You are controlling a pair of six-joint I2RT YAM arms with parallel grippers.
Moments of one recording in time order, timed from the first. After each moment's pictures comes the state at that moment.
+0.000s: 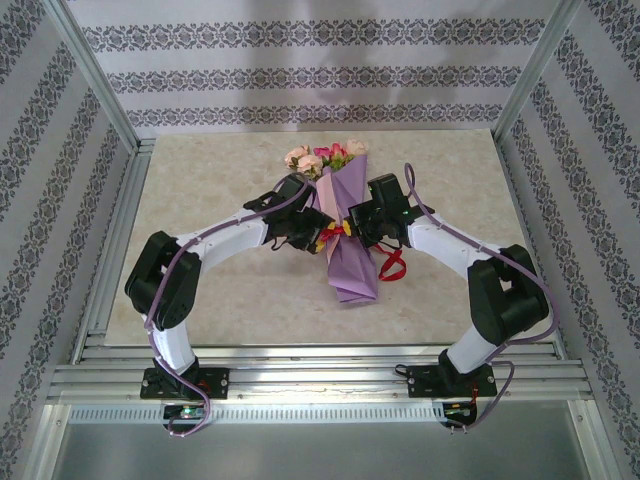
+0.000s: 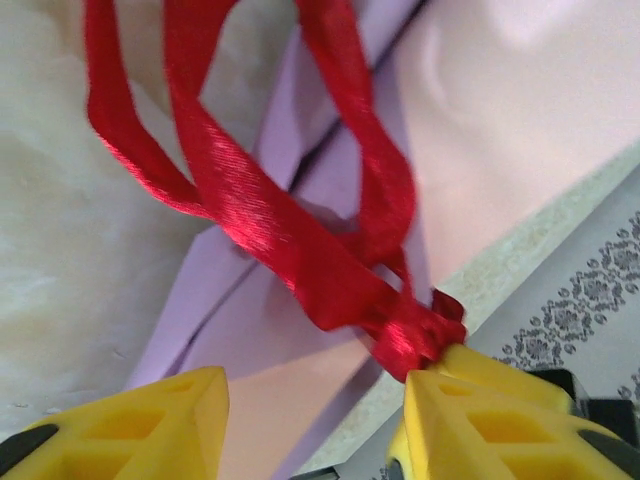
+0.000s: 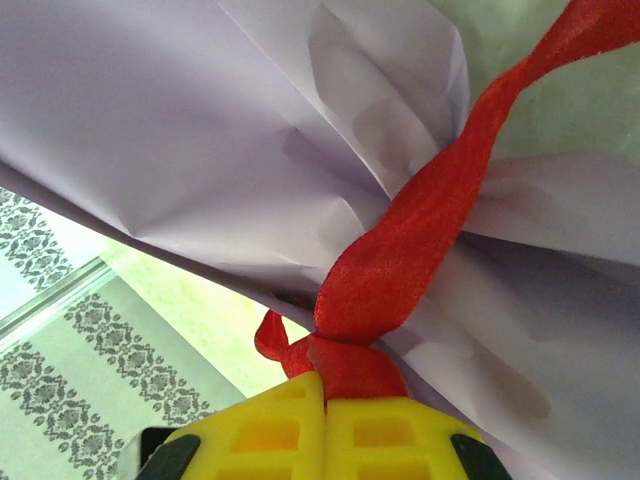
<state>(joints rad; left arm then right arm) -0.59 1.81 1.30 -0.40 0.33 -1.62 0.43 1.62 1.06 -0.31 -0.33 1.66</state>
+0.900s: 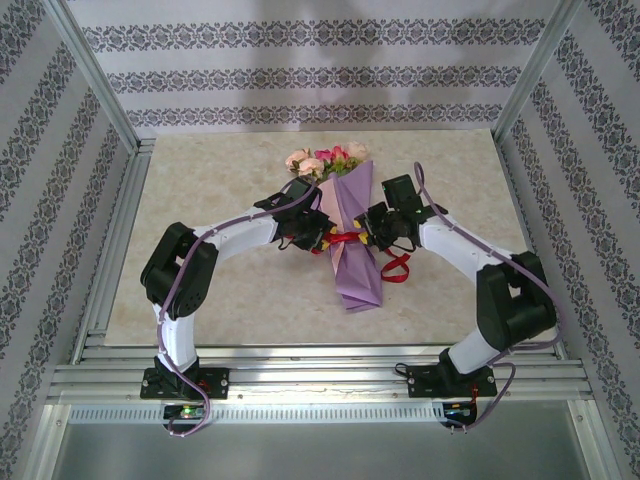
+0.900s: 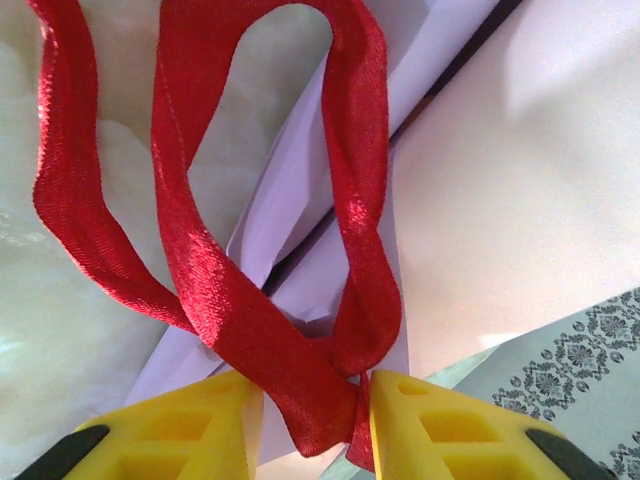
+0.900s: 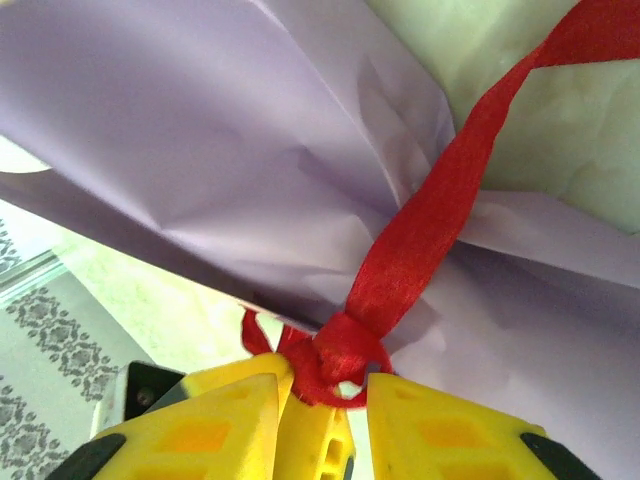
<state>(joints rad) -0.59 1.92 1.34 -0.37 0.33 -1.64 0.35 1.55 1.03 -0.41 -0.35 1.46</state>
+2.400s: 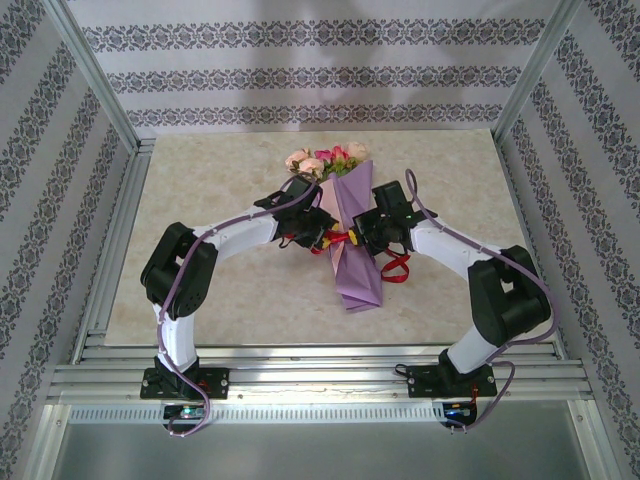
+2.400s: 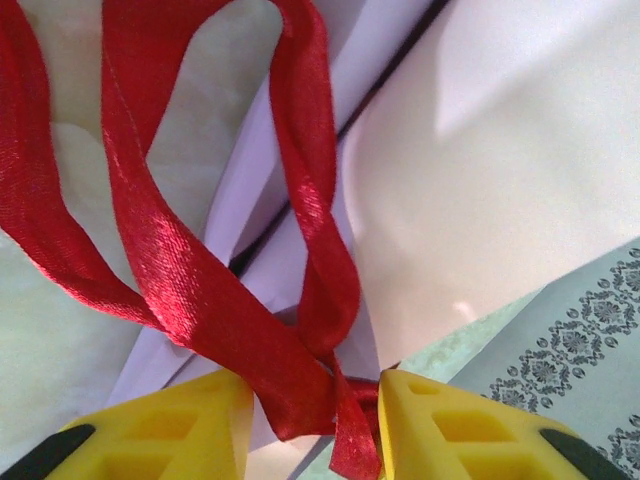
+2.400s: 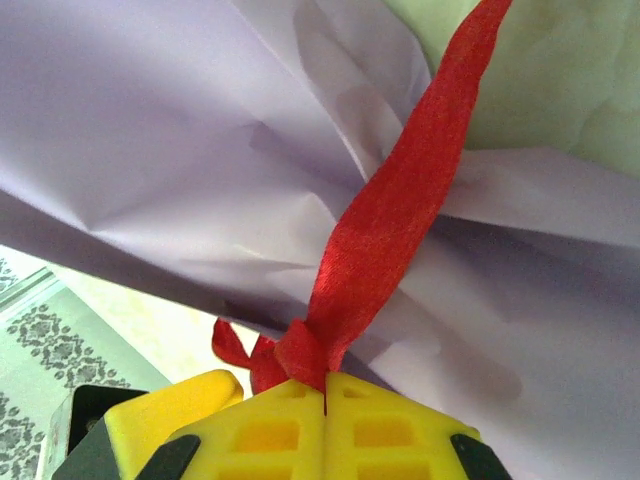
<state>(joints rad) -0.59 1.92 1.36 -0.36 0.33 -1.61 0.40 1.61 1.00 -0.35 -0.34 1.59</state>
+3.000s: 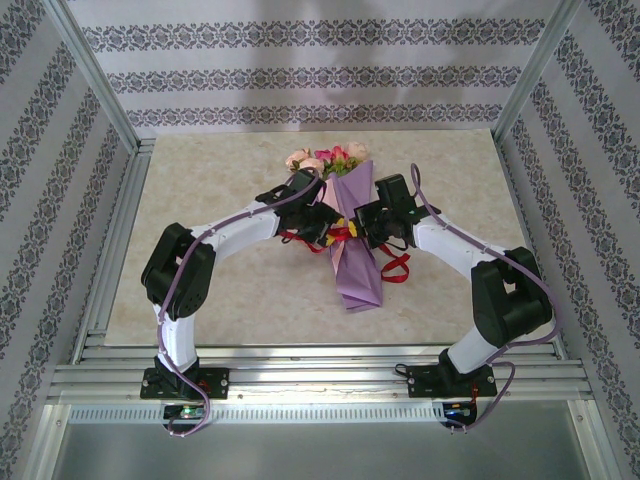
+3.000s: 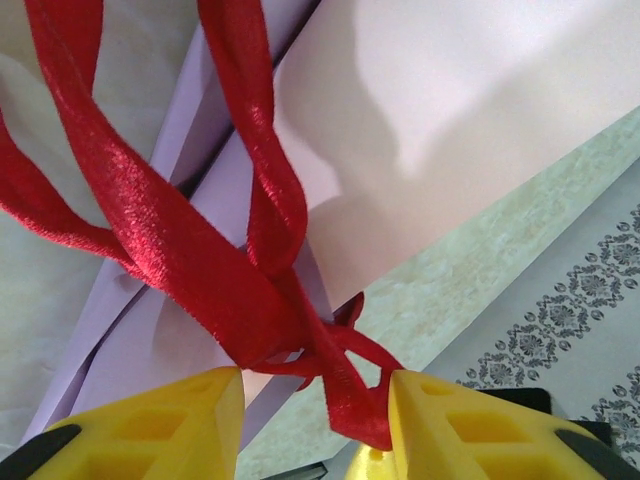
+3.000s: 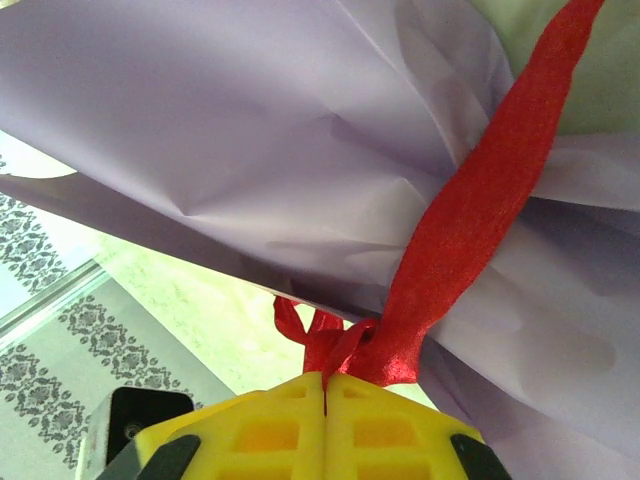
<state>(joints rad) -0.60 1.92 1.43 -0.43 0.36 -1.62 0.38 1.60 1.04 -0.34 -0.36 1.63</state>
